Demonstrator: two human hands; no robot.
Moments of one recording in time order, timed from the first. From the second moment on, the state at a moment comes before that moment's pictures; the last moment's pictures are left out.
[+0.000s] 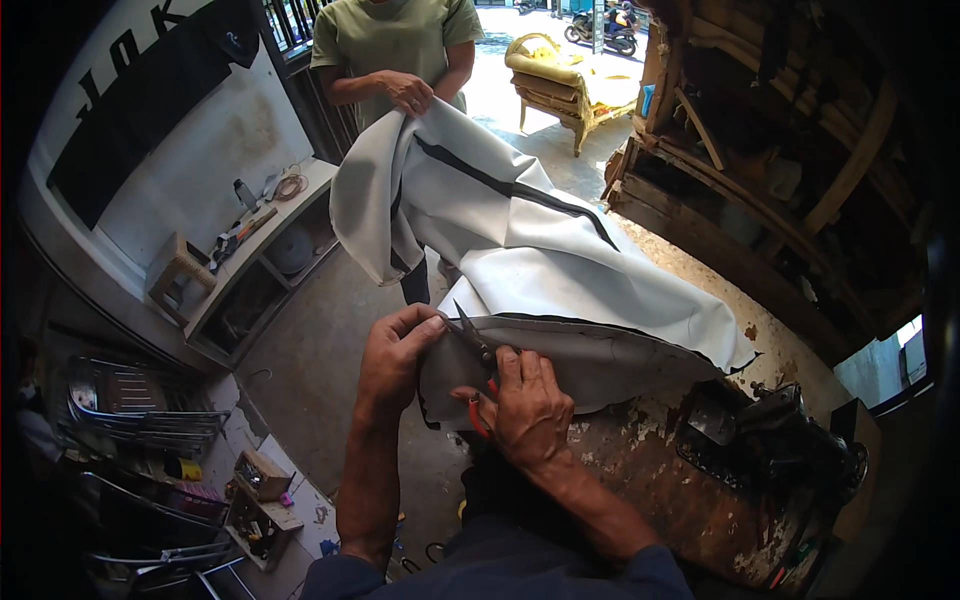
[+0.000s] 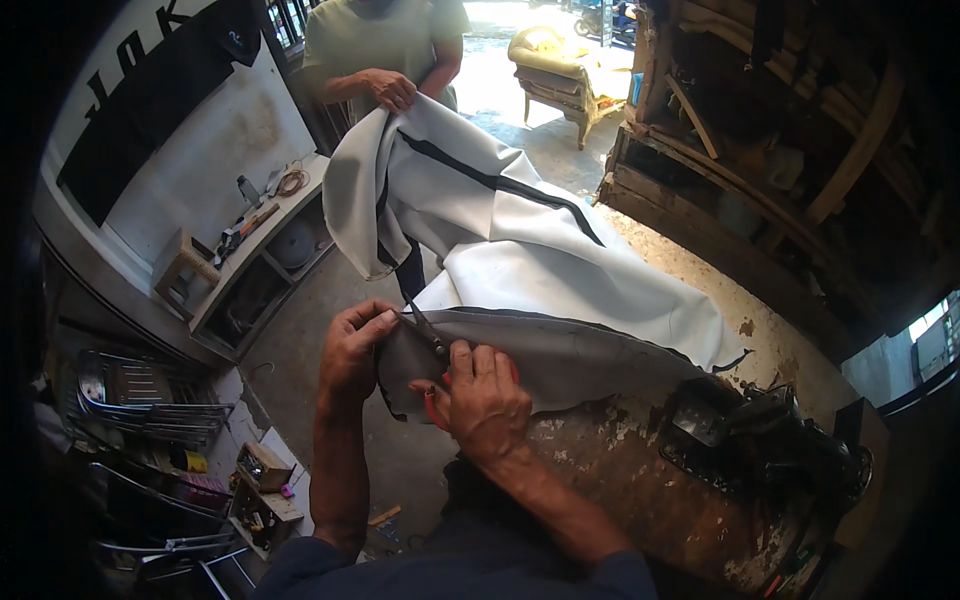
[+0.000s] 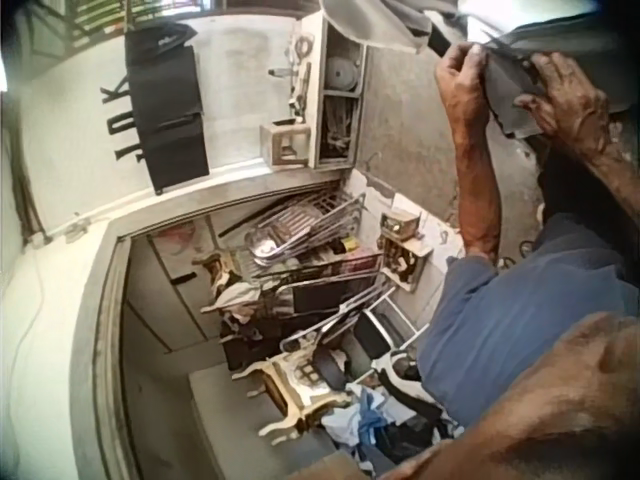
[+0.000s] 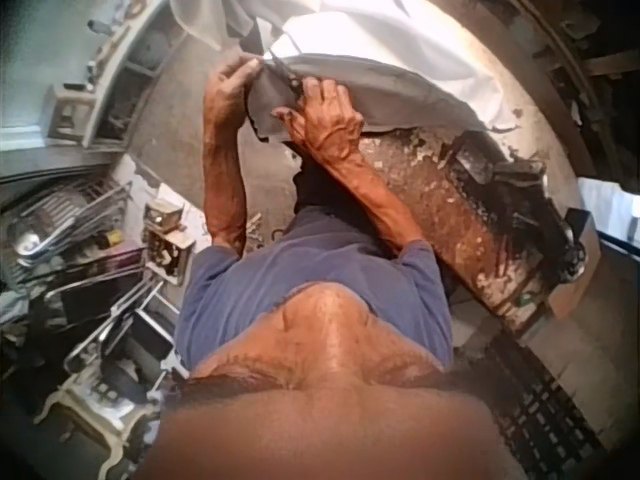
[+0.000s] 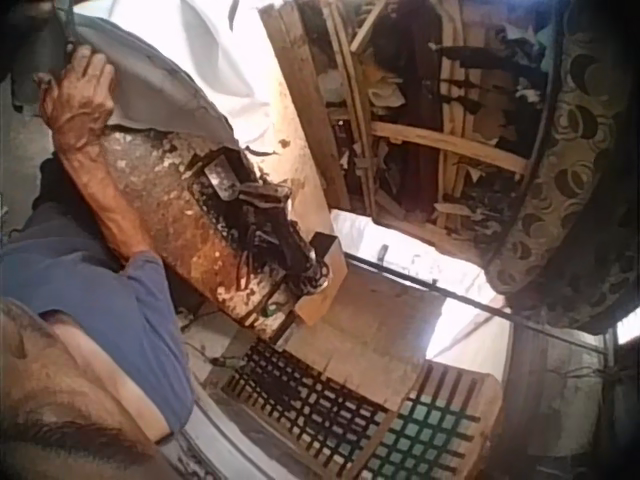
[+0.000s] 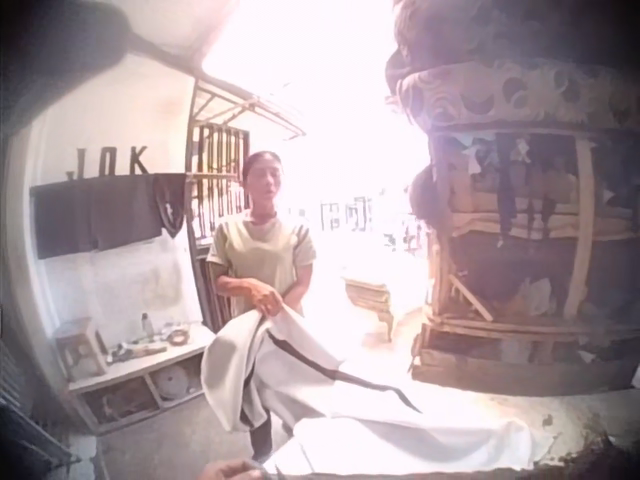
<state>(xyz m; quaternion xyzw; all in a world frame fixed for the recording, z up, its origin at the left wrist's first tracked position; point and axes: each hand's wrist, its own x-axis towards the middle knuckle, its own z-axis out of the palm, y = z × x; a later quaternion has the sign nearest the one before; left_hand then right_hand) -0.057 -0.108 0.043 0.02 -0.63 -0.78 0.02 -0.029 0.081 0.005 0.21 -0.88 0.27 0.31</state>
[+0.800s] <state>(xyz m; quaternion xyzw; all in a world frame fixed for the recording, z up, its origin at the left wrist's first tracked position) -0.058 -0.137 0.011 0.05 -0.54 -0.84 -0.01 -0.025 0.085 -0.021 0.20 -0.89 0.25 0.32</state>
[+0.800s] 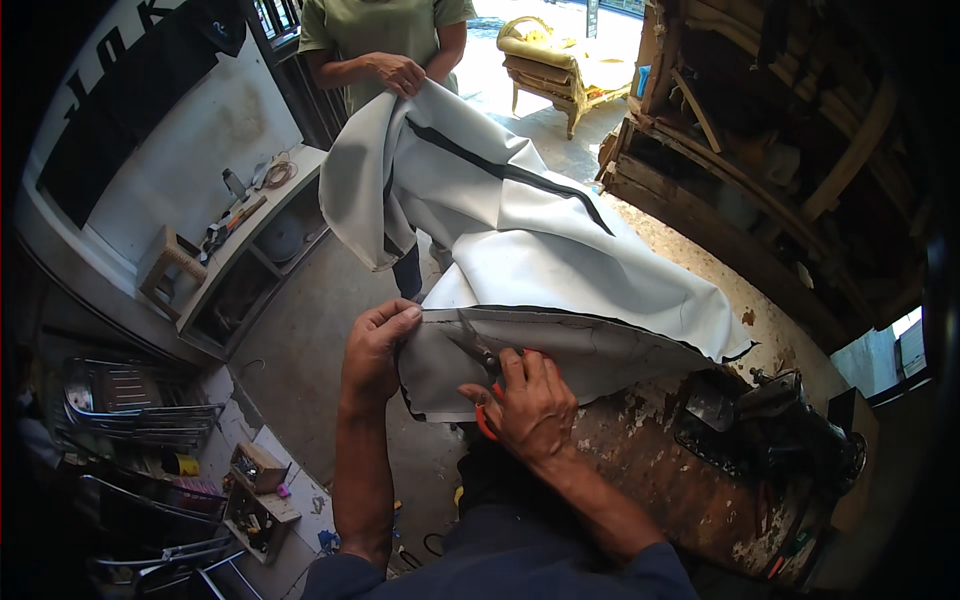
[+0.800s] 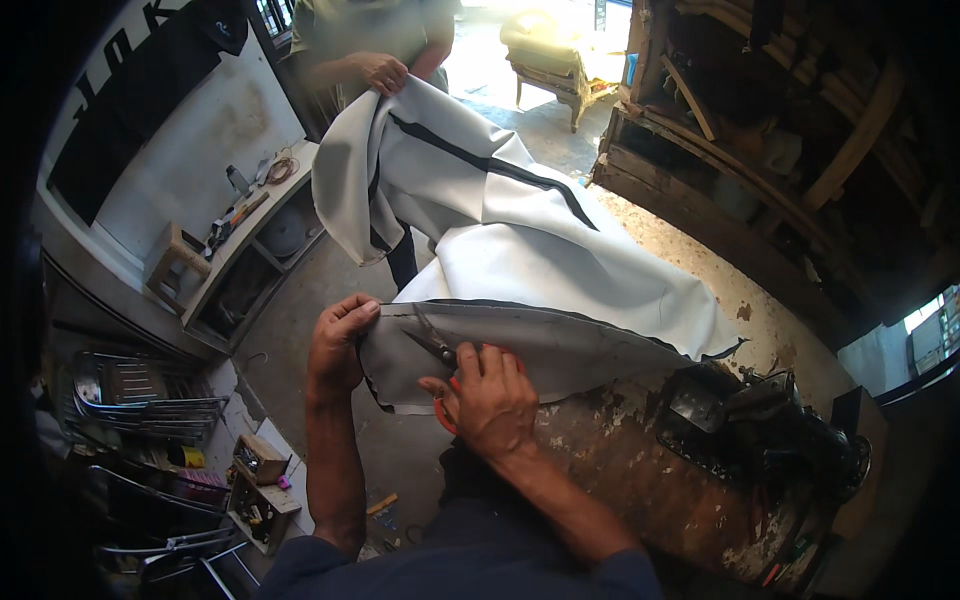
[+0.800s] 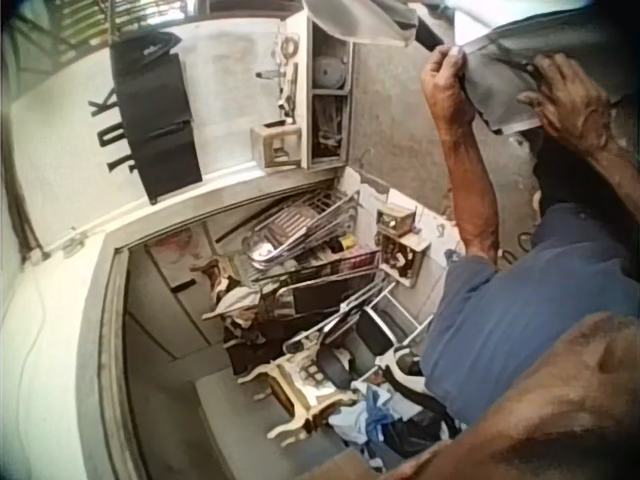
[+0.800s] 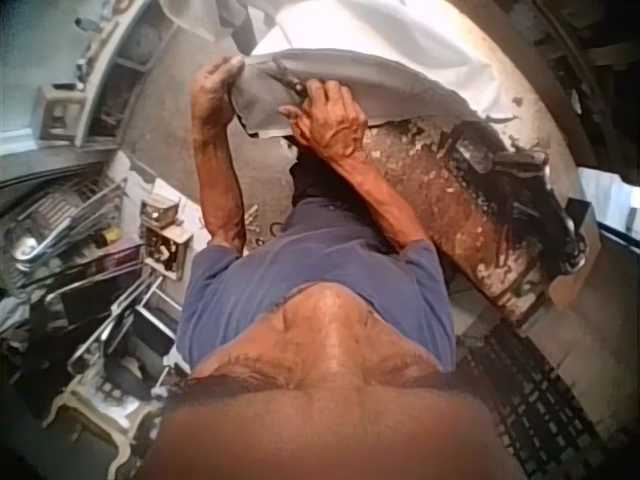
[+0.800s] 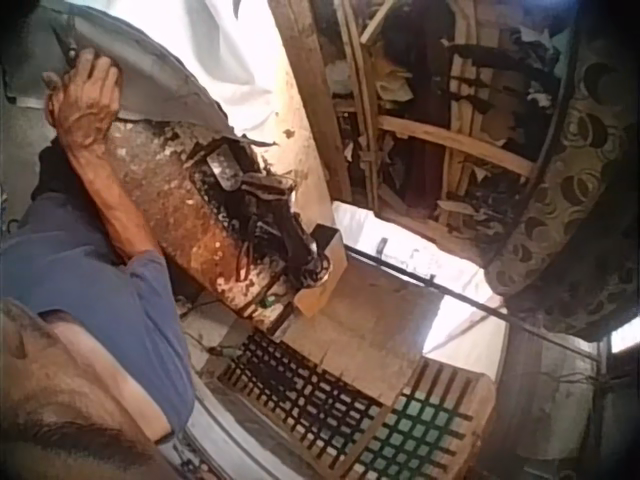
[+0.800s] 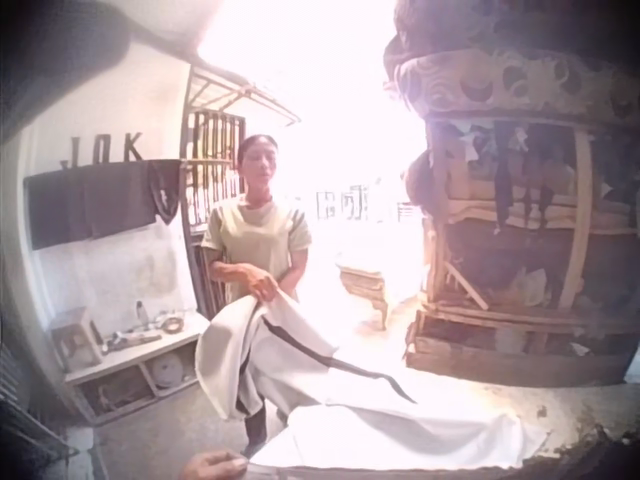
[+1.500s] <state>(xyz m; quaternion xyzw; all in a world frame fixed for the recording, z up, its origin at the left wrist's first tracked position) -0.054 0.018 -0.009 -0.20 -0.86 -0.28 0.37 -0.088 0.269 -0.019 0.09 -0.88 0.39 0.26</state>
